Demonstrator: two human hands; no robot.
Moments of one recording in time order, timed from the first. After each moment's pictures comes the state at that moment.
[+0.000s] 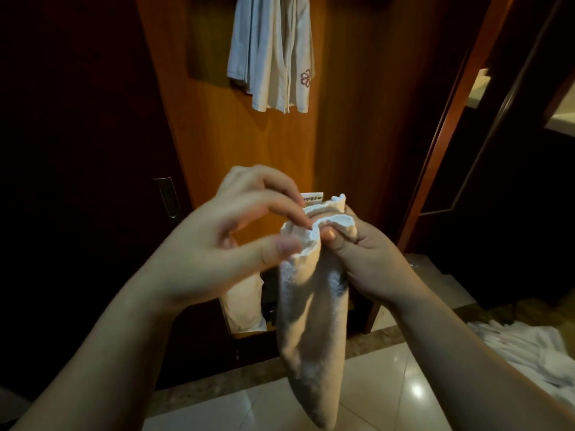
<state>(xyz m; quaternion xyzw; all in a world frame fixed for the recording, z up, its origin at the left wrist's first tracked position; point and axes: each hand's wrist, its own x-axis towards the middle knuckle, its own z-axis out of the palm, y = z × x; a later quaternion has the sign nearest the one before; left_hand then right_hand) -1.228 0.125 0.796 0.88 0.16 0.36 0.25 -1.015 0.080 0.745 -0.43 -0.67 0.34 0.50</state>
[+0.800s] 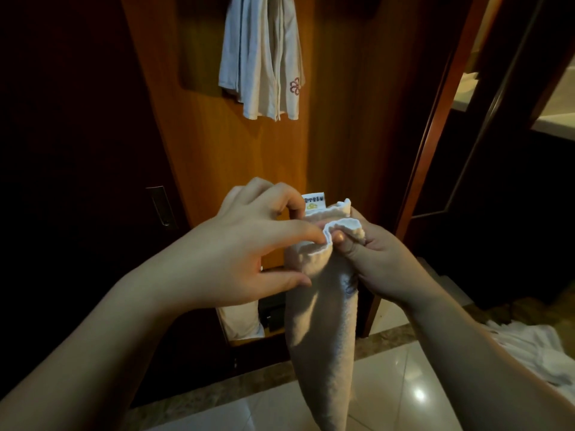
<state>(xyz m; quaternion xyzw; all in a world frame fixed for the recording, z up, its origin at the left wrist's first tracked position) -1.202 0.124 0.802 0.96 0.15 0.21 -0.05 -0.987 0.067 0.750 -0.43 -0.67 0.34 0.50</state>
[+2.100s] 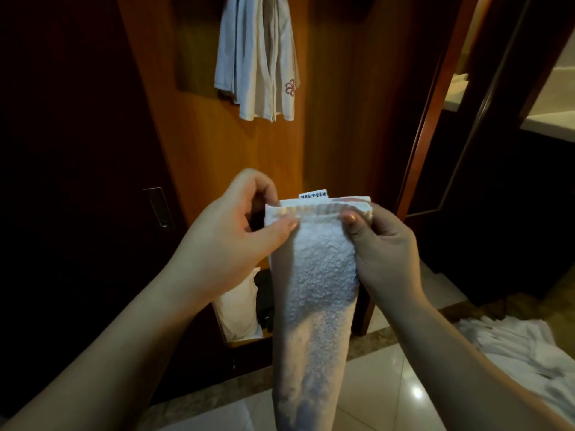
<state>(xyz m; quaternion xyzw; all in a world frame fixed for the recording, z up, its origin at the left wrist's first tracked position) -1.197 0.110 0.789 0.81 0.28 0.42 0.29 -1.009 0.058 0.742 -0.45 -0.54 0.18 0.69</state>
